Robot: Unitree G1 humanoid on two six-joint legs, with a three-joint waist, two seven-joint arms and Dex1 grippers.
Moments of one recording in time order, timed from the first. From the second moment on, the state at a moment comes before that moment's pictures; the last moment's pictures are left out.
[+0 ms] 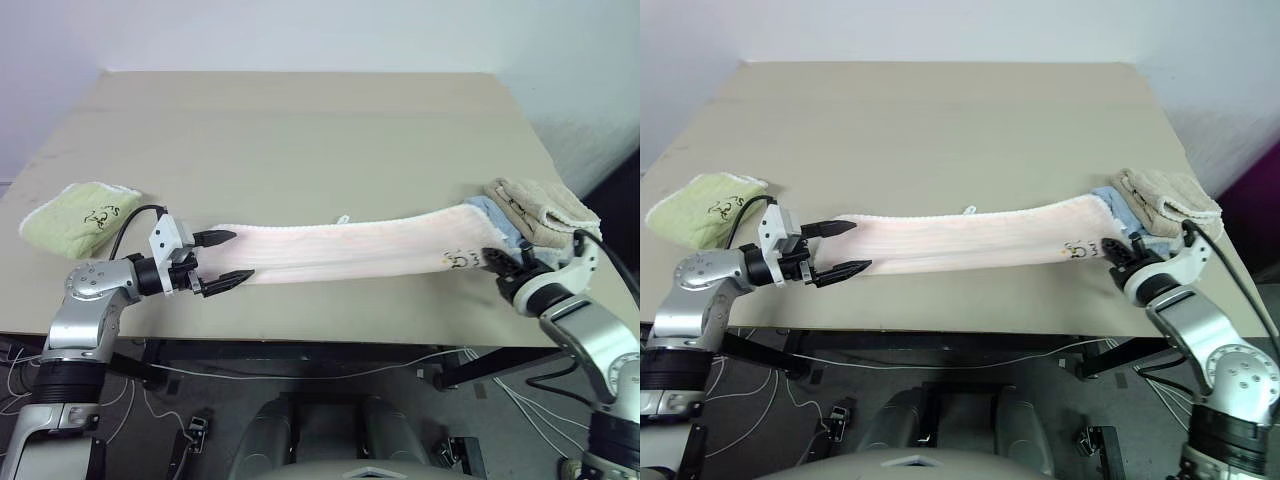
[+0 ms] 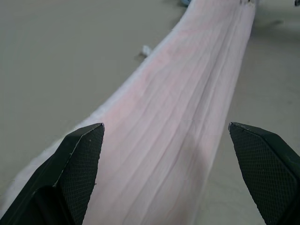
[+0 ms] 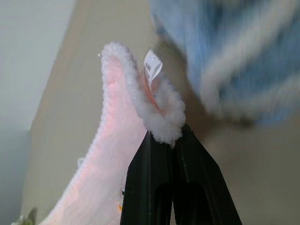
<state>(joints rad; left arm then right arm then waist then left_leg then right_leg) -0.29 0.68 0.10 0.16 -0.39 0.10 -1.17 -0.05 -0.56 -0.52 -0.21 1.71 0.75 -0.43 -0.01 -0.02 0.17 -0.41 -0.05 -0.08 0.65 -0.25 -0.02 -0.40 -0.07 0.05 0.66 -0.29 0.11</state>
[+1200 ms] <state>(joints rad) -0.24 0.62 0.06 0.08 -0.38 0.10 -1.08 -0.51 -0.61 0.36 -0.25 0.51 0.84 0.49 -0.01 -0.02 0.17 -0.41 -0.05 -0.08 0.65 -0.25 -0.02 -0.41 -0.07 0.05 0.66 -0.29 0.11</state>
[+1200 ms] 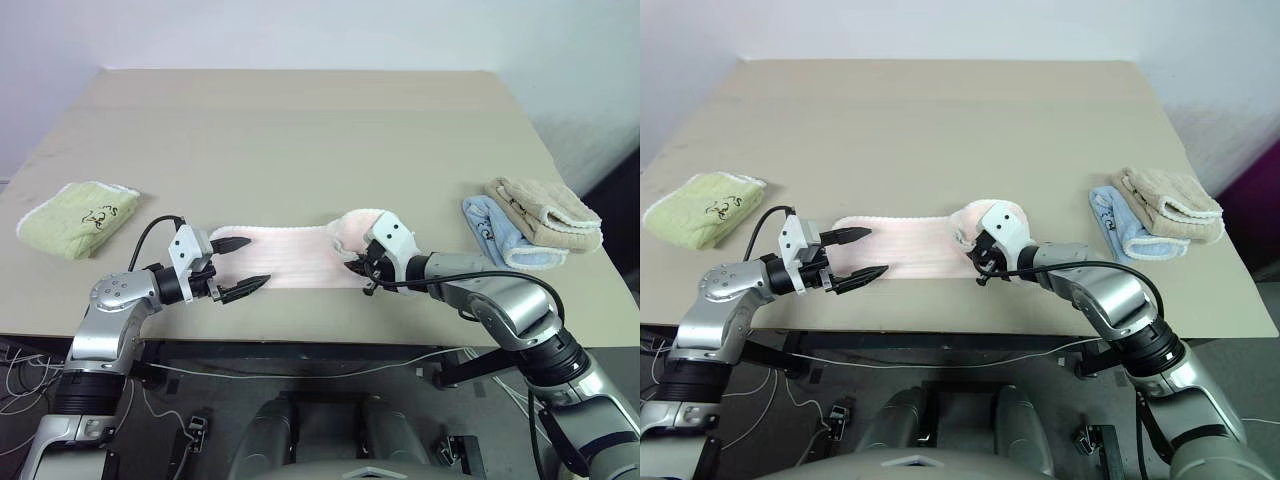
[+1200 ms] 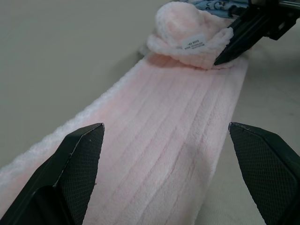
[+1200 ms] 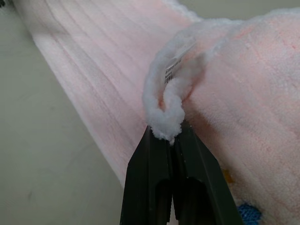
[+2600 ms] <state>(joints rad) 0.12 0.51 0.27 -0.37 -0.64 0.45 -0.68 -0.39 -0.49 0.18 0.06 0.29 0.25 0.87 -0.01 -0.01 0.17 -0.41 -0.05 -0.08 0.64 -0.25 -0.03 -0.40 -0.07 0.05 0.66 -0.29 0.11</state>
